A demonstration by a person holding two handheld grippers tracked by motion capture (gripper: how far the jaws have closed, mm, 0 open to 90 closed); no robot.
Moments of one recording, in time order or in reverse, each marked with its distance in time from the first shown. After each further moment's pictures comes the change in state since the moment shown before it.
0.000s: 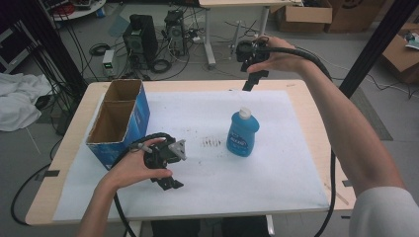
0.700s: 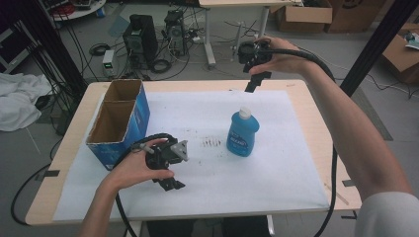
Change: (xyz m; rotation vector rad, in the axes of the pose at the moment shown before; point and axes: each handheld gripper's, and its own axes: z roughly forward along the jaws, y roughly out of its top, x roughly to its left) left arm -0.003 0.005 0.001 0.001 0.010 0.013; right arm 0.009 -0.004 -0.004 0.023 -0.011 0.004
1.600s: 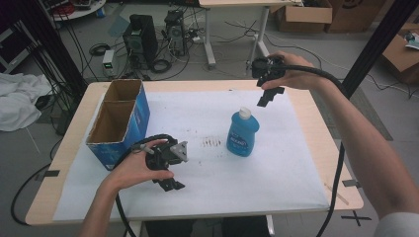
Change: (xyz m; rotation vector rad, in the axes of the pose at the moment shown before) left arm 0.001 -0.003 0.004 -0.005 -0.008 0.011; right arm 0.031 -0.038 0.014 0.031 0.032 0.101
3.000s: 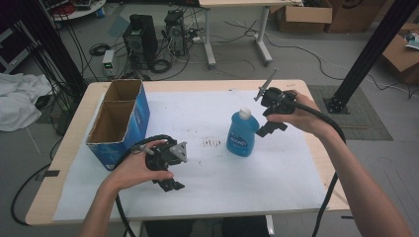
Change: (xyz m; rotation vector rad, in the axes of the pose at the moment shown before) left arm 0.000 -0.003 0.002 -0.006 0.001 -0.006; right arm 0.071 -0.042 0.043 -0.186 0.056 0.330
